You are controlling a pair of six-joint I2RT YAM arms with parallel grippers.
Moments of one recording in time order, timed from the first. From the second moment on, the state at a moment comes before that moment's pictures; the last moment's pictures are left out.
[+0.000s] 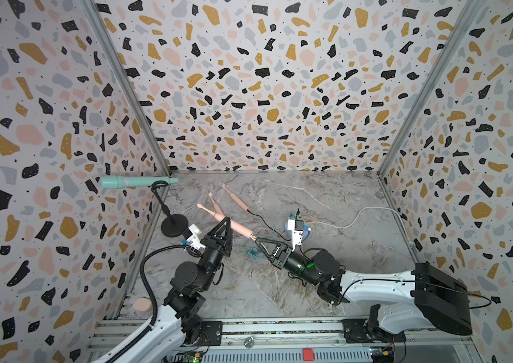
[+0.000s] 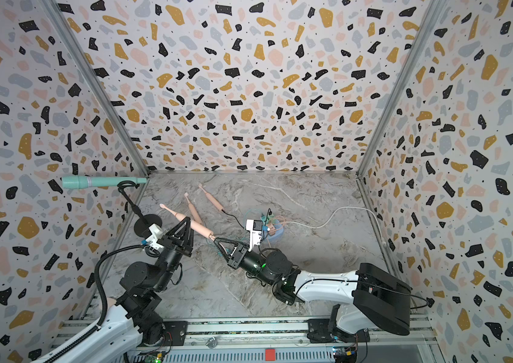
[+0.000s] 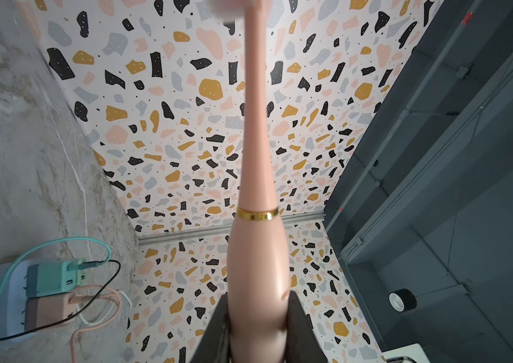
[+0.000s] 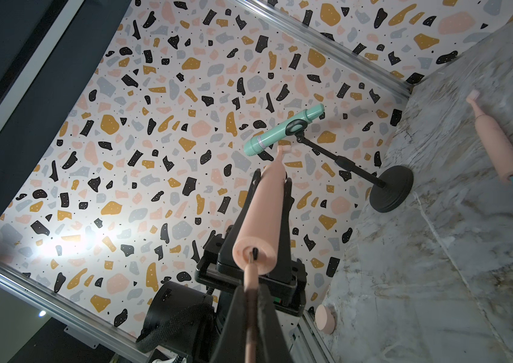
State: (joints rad) left arm -0.63 0.56 0.22 0.64 -0.21 -1.55; right arm 1.18 1.38 0.59 1.05 0.06 1.09
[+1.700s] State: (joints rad) left arm -0.69 0.57 0.22 0.70 -0.28 -1.38; right arm 1.11 1.36 0.59 1.03 -0.02 1.09
